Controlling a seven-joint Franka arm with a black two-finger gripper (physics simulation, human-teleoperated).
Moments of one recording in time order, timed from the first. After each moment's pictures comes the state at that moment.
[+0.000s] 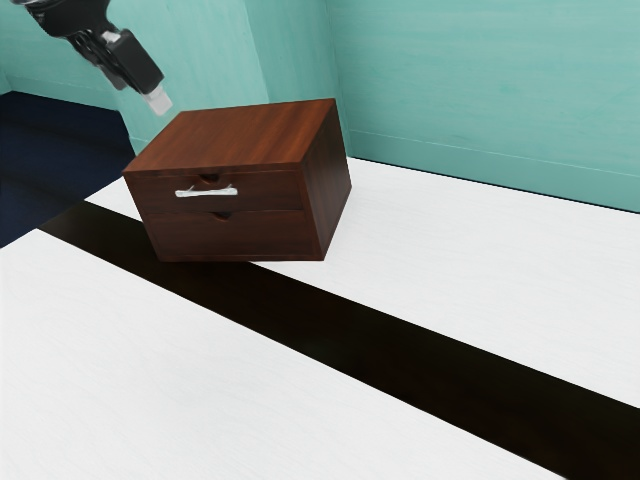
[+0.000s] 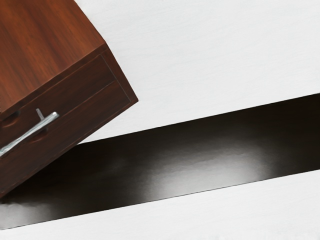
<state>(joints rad) 0.32 -0.03 -0.15 -1.11 0.03 1.46 0.39</state>
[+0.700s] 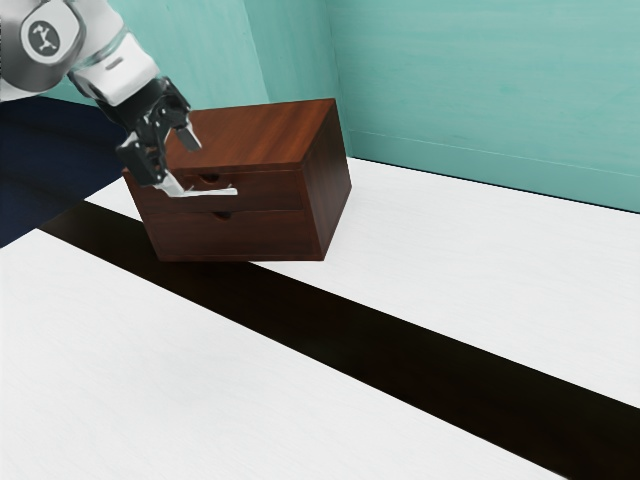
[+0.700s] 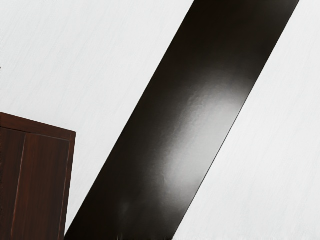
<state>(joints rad) 0.33 0.05 -0.03 -1.35 -0.12 1.65 1.35</state>
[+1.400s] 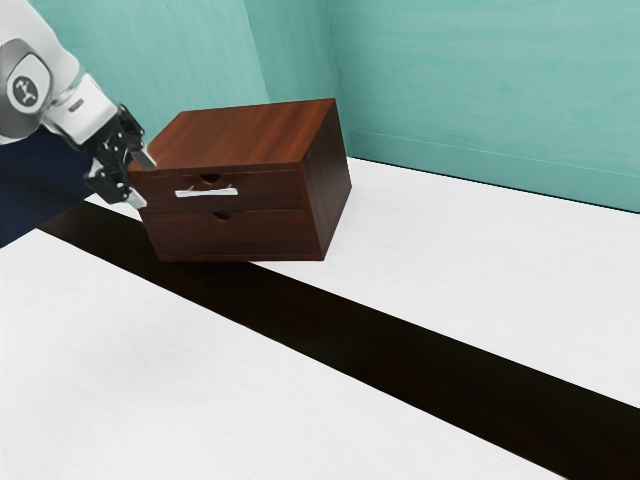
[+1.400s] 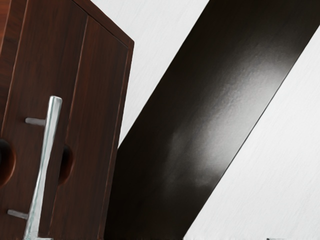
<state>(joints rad) 0.50 0.03 -0.04 -1.53 -0.11 1.91 1.49</state>
